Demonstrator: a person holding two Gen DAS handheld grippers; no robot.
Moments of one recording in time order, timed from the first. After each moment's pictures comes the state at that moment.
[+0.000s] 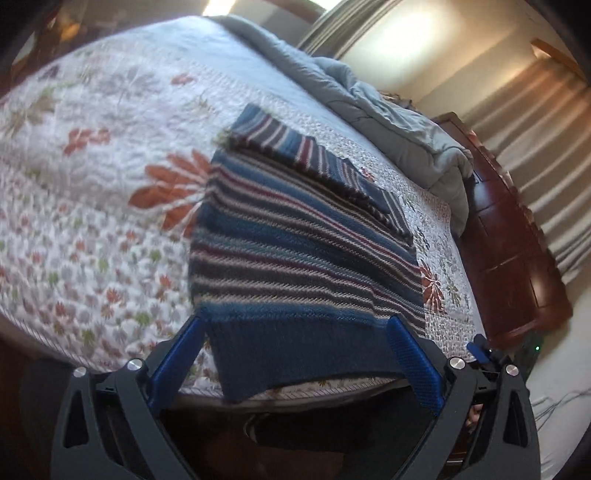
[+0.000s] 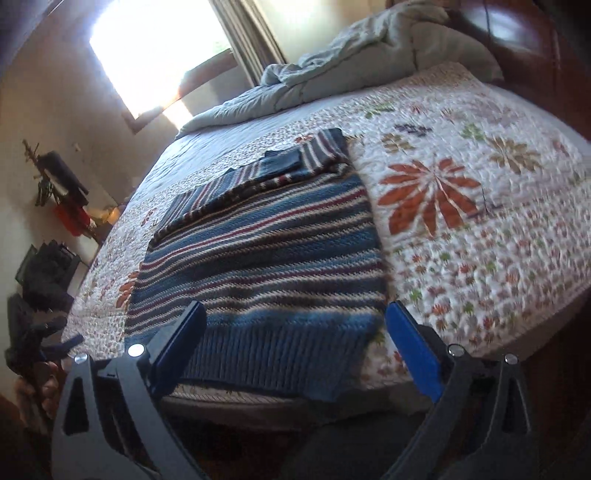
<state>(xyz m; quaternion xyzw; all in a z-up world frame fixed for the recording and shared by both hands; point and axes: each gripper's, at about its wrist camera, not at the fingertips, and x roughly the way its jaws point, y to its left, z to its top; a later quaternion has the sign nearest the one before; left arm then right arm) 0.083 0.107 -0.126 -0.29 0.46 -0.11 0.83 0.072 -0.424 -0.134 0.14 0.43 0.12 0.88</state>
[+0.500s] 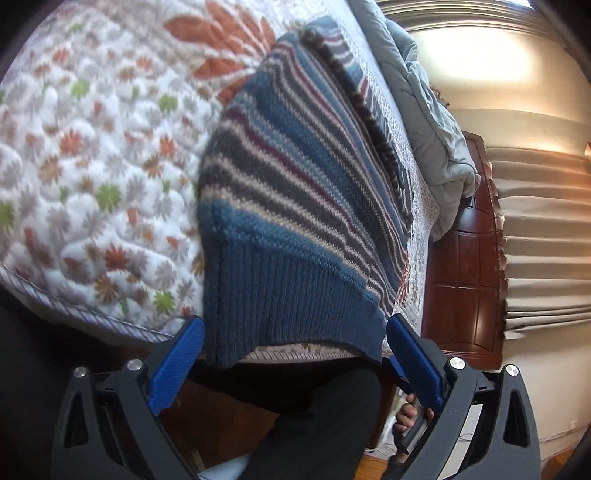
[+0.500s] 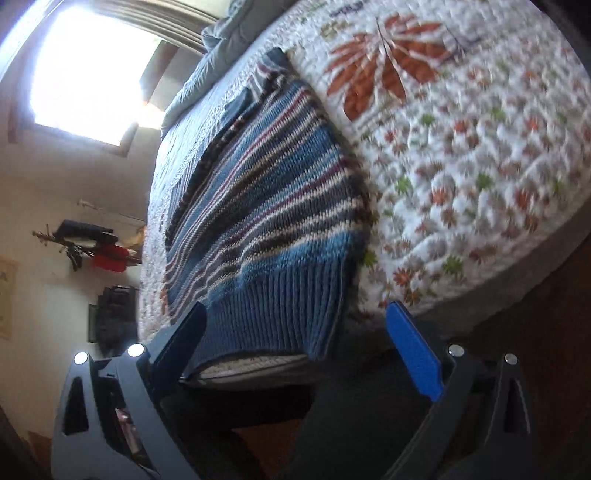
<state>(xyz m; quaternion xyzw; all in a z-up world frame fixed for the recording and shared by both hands) 0.097 0.118 -0.229 -0.47 0.54 -0.15 0.68 0.087 -0.478 -0.211 0.34 0.55 0.14 0.75</state>
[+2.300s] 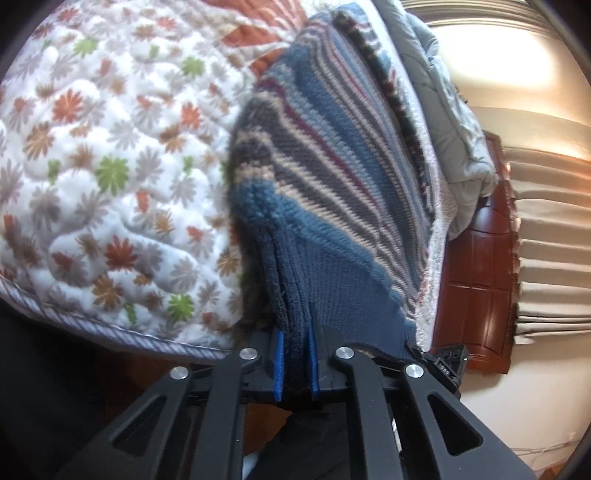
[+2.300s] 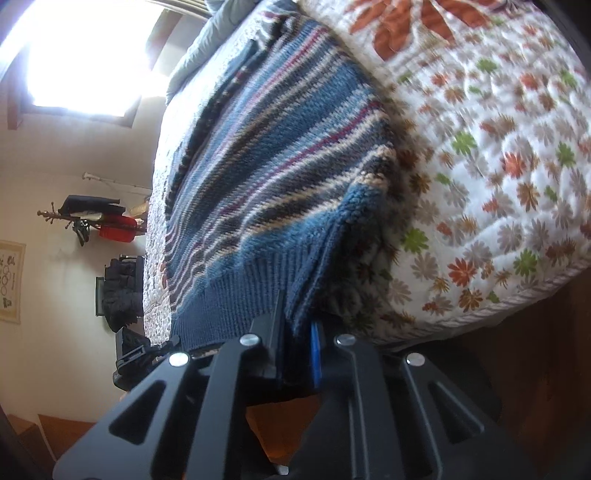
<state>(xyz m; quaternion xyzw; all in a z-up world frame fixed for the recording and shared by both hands) 0.102 0.121 -0.252 -0.47 0.56 -0.13 0.67 0.115 -0.441 -0.236 0.32 0.59 0.19 0.72</state>
